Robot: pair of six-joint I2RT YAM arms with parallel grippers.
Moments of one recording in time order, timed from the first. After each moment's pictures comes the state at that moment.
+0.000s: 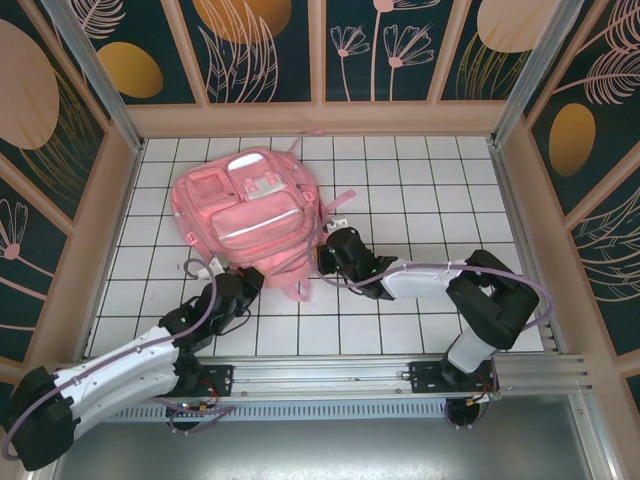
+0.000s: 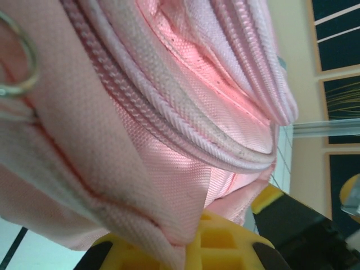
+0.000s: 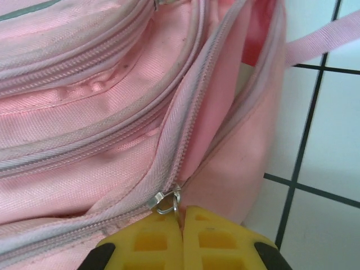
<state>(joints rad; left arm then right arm) -0.80 0.73 0.24 -0.03 -0.31 -1.41 0.87 1.61 0.74 0.25 0.17 0.45</state>
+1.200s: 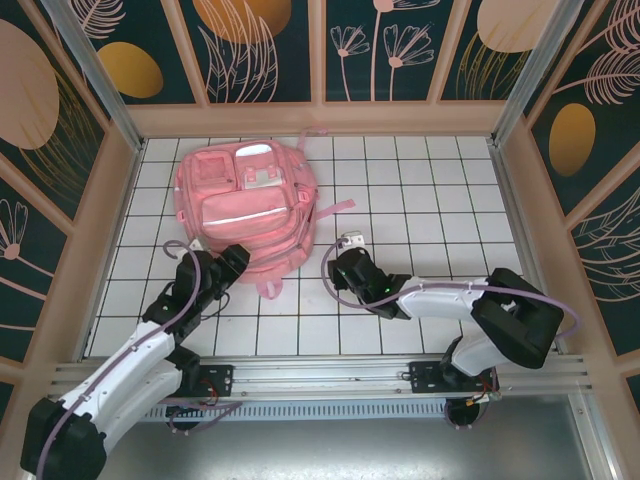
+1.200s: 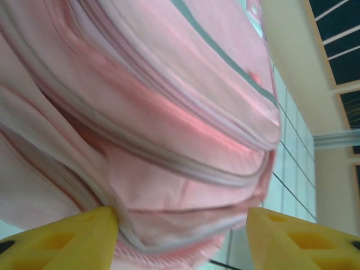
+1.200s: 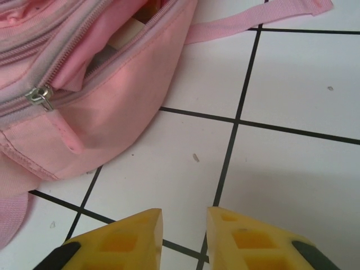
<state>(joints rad) -0.46 0.74 0.32 -0.10 -0.02 -1.14 0.97 1.46 0.58 0.21 0.35 0.55</state>
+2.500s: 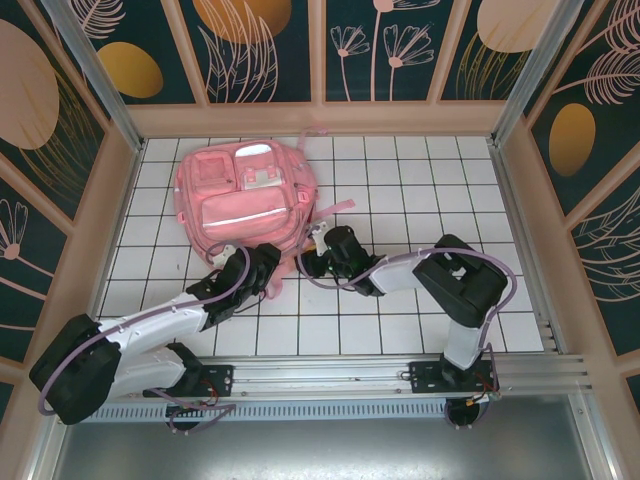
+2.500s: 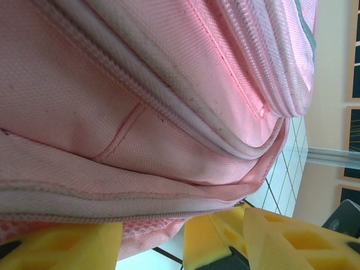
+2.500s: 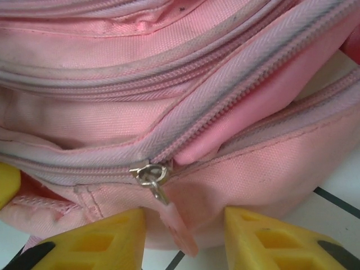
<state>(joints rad) -0.73 1.15 0.42 0.09 -0.24 -1.55 0.85 1.81 0.77 0.50 -0.13 0.32</state>
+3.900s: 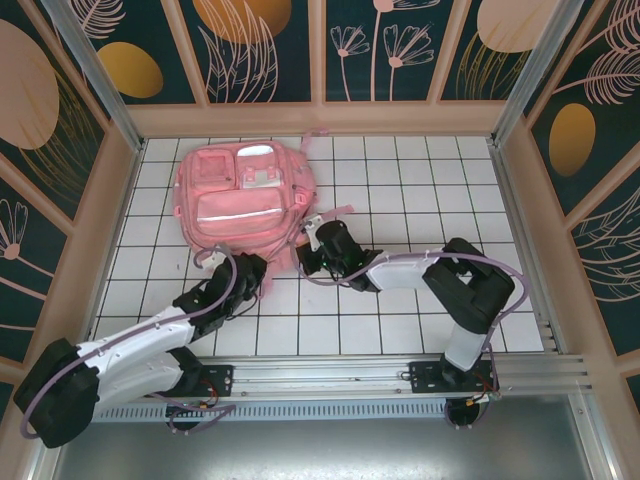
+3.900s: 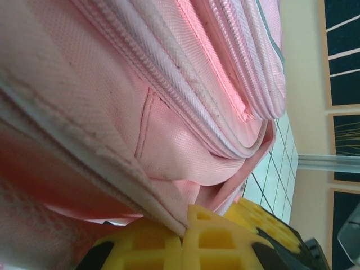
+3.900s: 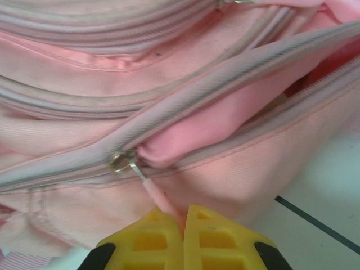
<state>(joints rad) -0.74 0.95 0.34 0.04 -0.32 -1.48 0.87 1.77 0.86 0.33 -0.01 0.28</state>
